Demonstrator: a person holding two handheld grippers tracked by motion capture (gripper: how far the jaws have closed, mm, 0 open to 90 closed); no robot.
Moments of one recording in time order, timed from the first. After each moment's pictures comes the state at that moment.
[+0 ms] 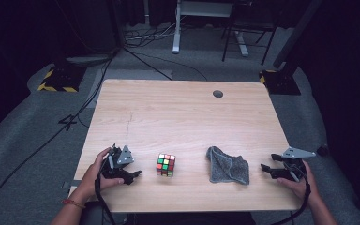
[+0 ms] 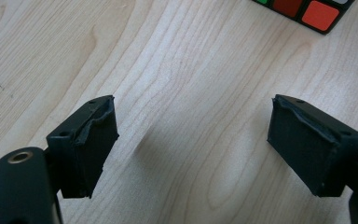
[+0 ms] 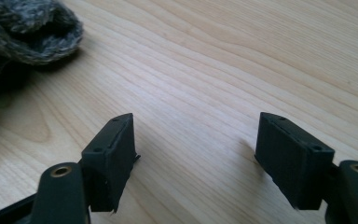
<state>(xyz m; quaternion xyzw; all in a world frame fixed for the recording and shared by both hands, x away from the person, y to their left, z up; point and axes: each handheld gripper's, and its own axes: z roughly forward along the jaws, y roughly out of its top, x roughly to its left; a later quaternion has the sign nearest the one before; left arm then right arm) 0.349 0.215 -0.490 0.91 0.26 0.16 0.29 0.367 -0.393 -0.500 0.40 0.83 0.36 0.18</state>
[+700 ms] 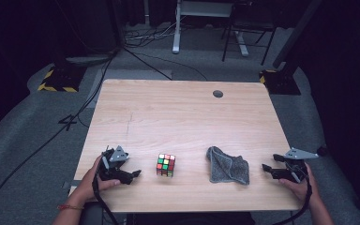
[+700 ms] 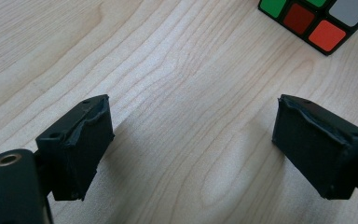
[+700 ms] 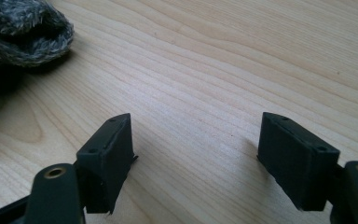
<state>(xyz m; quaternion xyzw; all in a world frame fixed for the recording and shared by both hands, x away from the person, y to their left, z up) 0.350 0.228 -0.504 0.87 0.33 0.12 0.35 0.365 -0.397 -0.503 0.41 0.82 0.37 0.18</state>
